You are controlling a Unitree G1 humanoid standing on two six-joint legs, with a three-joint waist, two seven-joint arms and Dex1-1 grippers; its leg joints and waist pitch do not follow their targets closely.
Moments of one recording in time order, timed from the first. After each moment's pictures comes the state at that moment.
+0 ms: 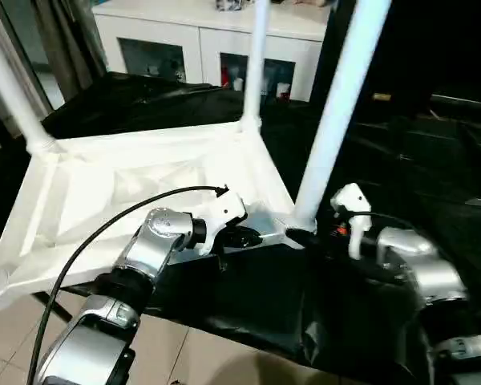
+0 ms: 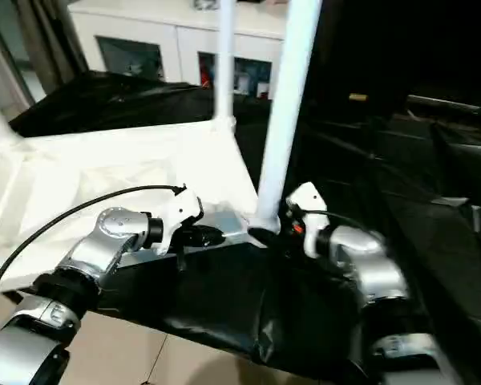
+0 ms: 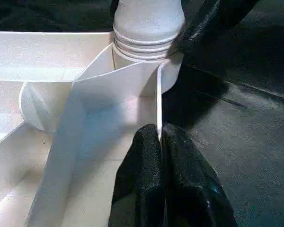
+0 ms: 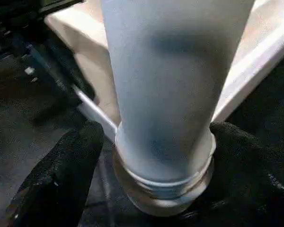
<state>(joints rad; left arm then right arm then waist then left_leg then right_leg) -0.64 0.23 -0.24 0.71 0.04 0.02 -1.14 -0.47 -0.42 0.09 0.54 0.18 0.15 1.08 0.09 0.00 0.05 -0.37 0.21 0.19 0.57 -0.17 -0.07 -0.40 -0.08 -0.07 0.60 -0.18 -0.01</state>
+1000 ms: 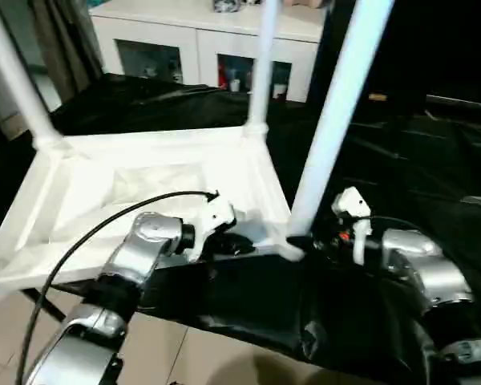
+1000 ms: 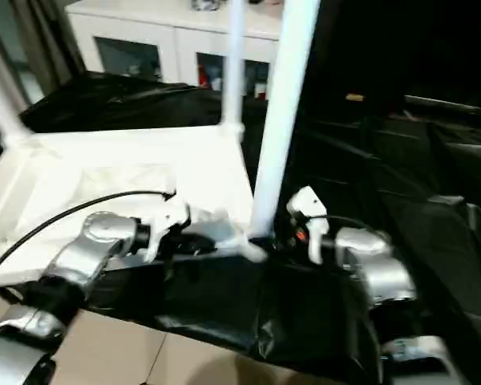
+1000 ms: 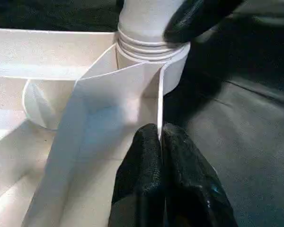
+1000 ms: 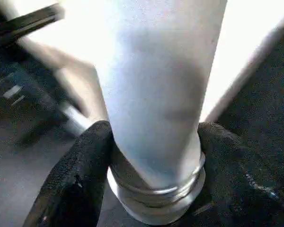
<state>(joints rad) -0.65 0.19 -0.22 0.74 0.07 0.06 -1.00 -0.47 -0.29 0.04 0.56 0.16 0.17 0.80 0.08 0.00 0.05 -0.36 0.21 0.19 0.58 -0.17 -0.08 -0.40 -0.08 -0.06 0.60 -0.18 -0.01</state>
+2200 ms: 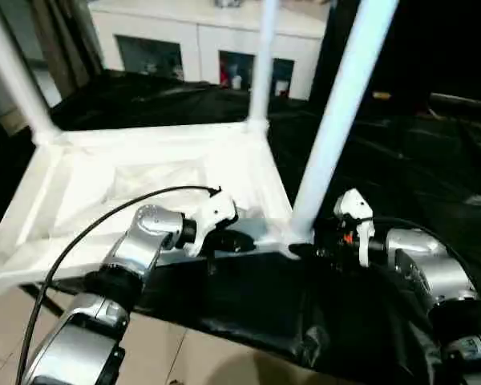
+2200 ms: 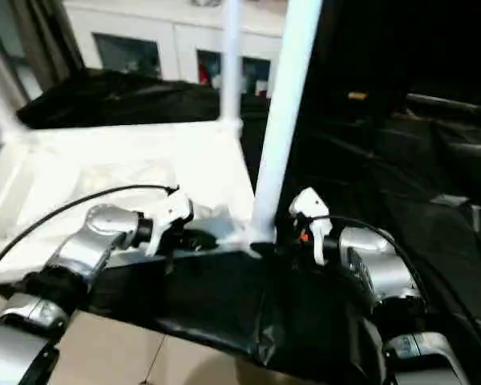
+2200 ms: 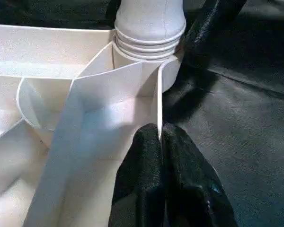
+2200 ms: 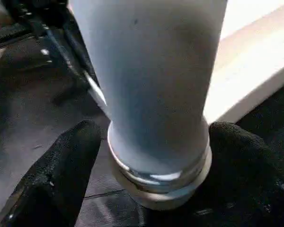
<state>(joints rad) -0.65 0.27 -0.24 0.71 0.03 0.03 -1.24 -0.46 -0.44 0.11 0.55 0.18 0.17 1.16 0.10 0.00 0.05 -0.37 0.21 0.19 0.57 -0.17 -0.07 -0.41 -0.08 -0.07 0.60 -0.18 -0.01</state>
